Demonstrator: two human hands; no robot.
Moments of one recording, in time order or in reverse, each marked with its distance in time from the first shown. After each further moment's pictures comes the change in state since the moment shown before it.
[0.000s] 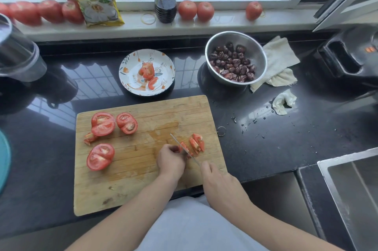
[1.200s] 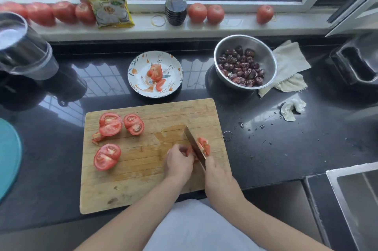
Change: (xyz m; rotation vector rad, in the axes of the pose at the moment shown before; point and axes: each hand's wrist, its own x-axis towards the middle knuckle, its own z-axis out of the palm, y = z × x) left_hand 0.006 -0.003 0.004 0.228 0.007 0.155; right_hand 0.027 -0.007 0.012 0.278 -0.235 0.198
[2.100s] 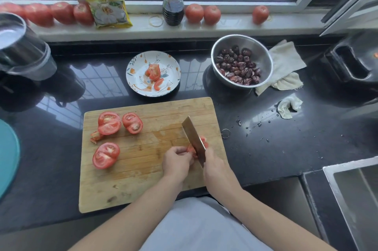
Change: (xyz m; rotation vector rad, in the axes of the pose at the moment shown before) left_hand -0.008 -0.005 0.001 -0.490 -0.103 -0.179; right_hand 0.013 0.004 -0.001 0.213 0.066 0.014
